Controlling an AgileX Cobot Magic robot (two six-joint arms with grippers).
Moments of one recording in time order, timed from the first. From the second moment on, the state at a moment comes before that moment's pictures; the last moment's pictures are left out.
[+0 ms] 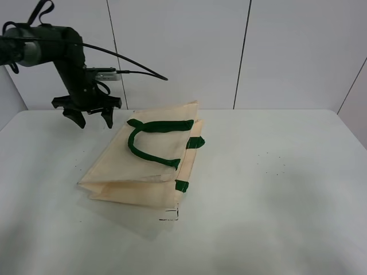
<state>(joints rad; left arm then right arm) -0.16 2.19 -1.87 0.07 1.06 -0.18 0.04 0.00 -0.49 0.02 1.03 0.02</state>
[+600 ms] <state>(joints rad) -0.01 1.91 -1.65 0.02 1.15 -0.14 0.04 0.00 -0.49 0.02 1.03 0.02</state>
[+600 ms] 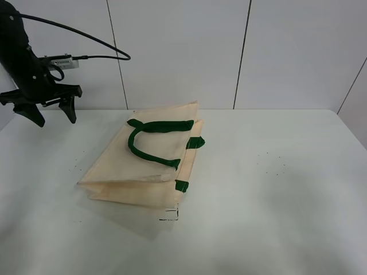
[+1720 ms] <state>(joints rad) -0.01 0.20 -0.50 0.04 1.05 -0.03 0.04 0.00 -0.49 0.02 1.03 0.02</state>
